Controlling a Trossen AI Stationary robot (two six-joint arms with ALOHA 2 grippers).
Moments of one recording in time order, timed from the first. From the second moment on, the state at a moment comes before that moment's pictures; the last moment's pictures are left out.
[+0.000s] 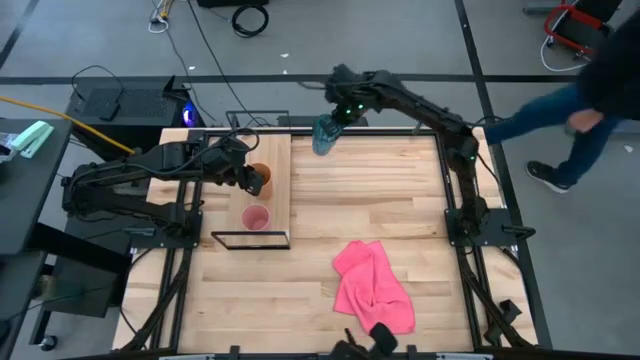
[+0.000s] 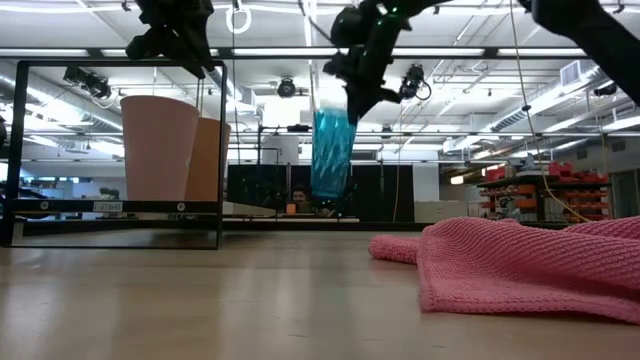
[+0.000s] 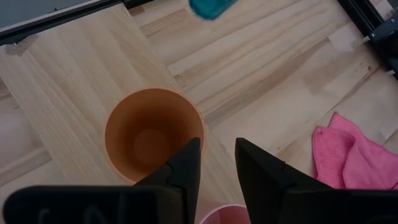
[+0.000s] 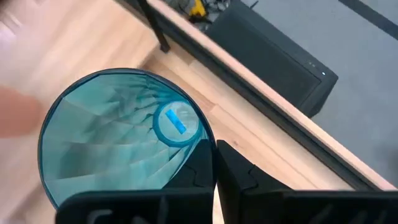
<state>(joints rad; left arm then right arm) 0.19 1.10 1.17 -0.97 -0.26 -0.77 -0.54 2.04 2.20 -1.23 0.05 0.31</state>
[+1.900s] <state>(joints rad) 0.19 1.10 1.17 -0.91 -0.27 -0.77 -0.50 2.20 2.20 -1.13 -0.03 0.26</state>
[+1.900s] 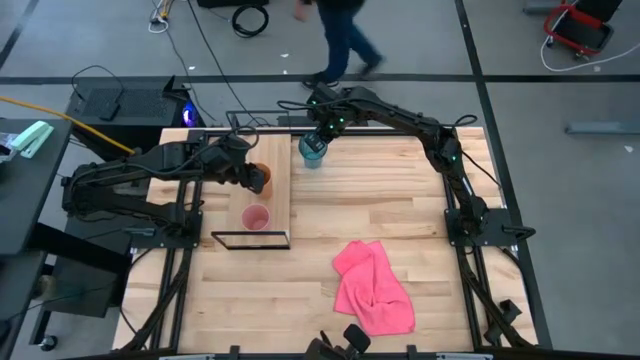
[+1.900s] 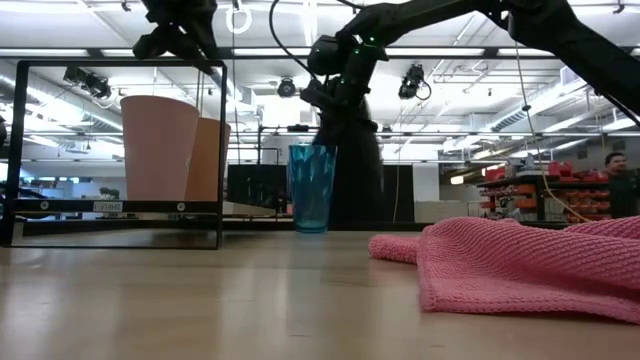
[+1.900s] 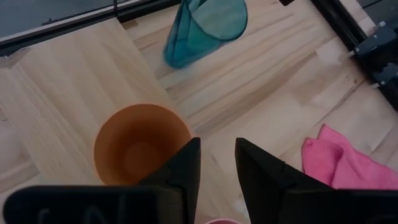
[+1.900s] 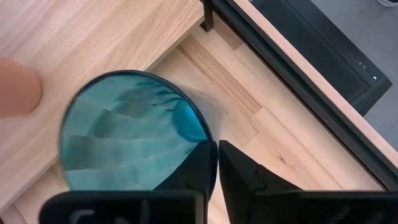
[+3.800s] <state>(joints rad) 0.53 1.50 1.30 -0.21 0.07 -0.54 -0.46 1.81 2.12 -1.39 0.11 0.37</state>
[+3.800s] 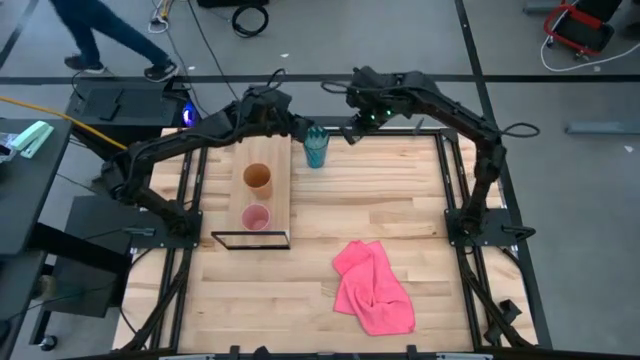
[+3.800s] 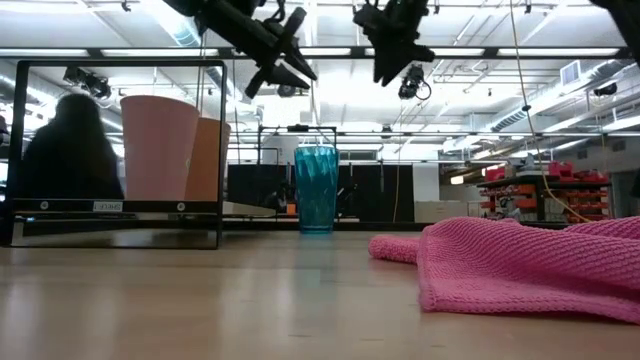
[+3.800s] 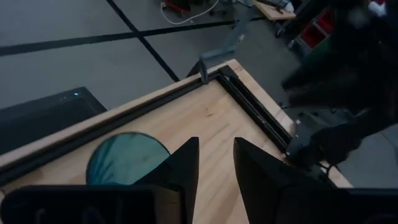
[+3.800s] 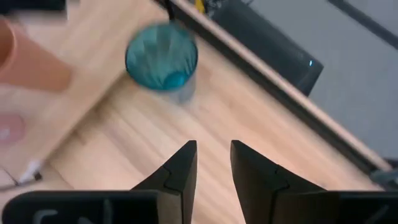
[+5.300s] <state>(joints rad) 0.62 1.96 1.82 -0.97 0.02 -0.46 -0.32 1.29 1.14 -0.85 0.01 0.59</state>
